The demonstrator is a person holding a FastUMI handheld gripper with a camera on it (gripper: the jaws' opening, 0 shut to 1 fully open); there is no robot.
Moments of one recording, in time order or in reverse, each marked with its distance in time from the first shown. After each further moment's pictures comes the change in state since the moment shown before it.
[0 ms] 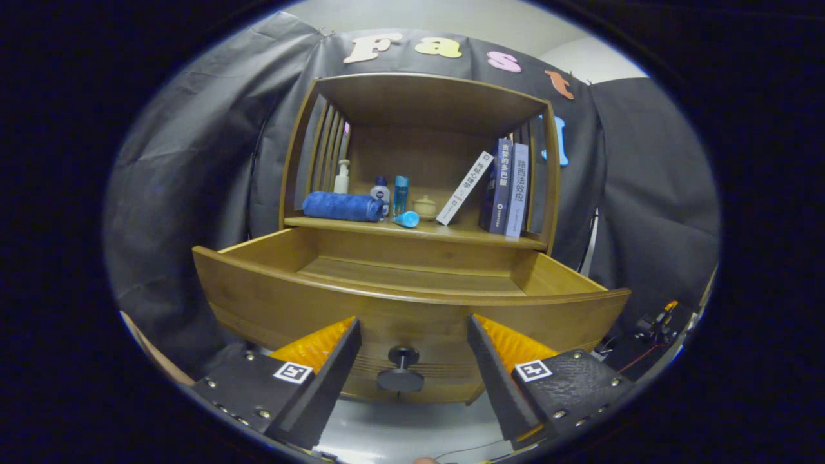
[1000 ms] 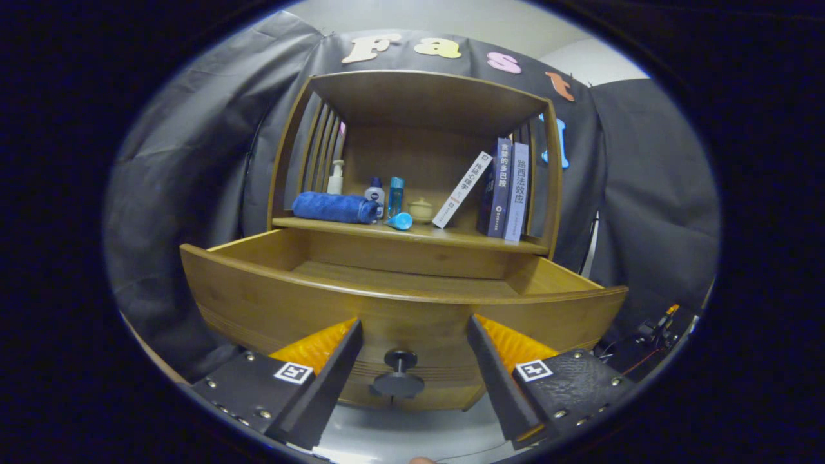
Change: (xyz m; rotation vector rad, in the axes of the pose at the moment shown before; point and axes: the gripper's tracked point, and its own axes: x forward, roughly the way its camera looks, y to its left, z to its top) arm 0.022 -0.001 0.006 -0.009 -0.028 -0.013
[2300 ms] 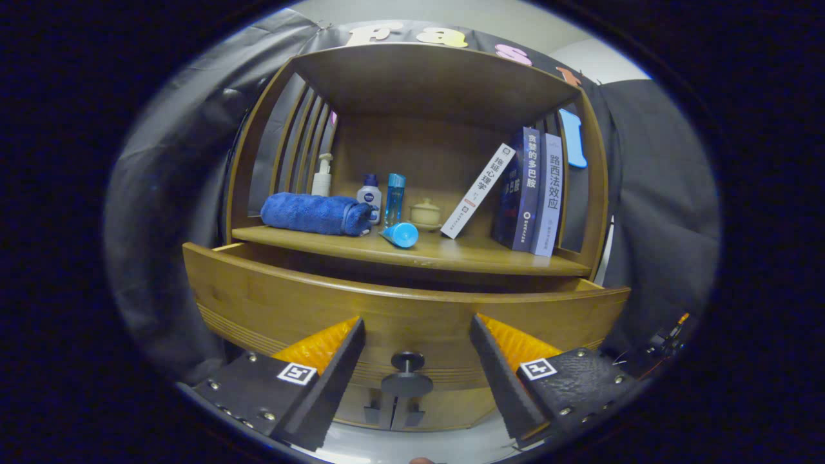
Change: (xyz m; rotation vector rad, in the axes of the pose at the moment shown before) arm 0.099 0.013 0.019 -0.009 -0.015 0.013
